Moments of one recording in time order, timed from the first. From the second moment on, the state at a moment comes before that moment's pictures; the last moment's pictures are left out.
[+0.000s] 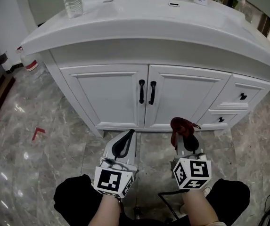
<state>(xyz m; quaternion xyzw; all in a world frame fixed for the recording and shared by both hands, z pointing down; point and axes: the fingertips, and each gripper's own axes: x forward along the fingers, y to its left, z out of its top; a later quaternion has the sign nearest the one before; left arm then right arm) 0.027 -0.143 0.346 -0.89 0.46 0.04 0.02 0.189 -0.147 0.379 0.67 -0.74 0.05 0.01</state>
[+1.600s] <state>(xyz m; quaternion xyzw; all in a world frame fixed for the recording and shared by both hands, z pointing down) -0.058 0.086 0.345 -0.89 0.46 0.03 0.05 0.090 0.081 0.376 0.64 -0.77 0.04 -0.01</state>
